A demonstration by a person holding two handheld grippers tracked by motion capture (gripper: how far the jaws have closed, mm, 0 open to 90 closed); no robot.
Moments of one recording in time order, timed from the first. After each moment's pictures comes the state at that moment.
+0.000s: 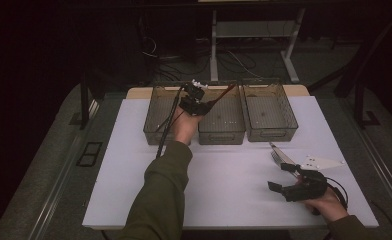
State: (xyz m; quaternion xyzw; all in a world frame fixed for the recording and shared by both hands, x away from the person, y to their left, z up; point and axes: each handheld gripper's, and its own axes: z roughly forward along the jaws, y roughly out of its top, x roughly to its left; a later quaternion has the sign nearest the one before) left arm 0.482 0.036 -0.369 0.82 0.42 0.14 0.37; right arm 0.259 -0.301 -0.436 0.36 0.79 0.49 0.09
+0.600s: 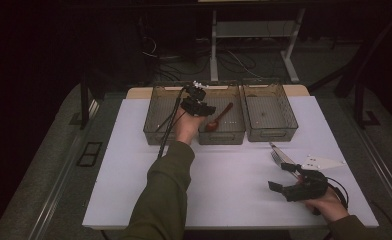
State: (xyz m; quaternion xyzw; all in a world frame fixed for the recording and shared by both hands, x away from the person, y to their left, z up) left arm 0.484 0.034 -0.373 0.81 0.42 0.14 0.38; right arm 0.259 -0.302 -0.435 0.36 0.78 0.50 0.09
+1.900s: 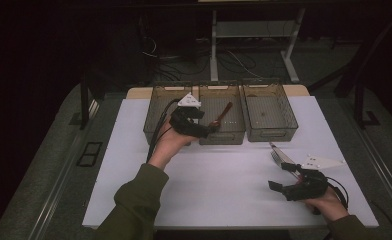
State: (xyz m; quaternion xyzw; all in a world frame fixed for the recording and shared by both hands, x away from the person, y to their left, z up) left arm 0.397 0.067 -0.347 0.83 0.28 0.10 0.47; right arm 0.261 -0.302 -0.436 0.36 0.78 0.49 0.09
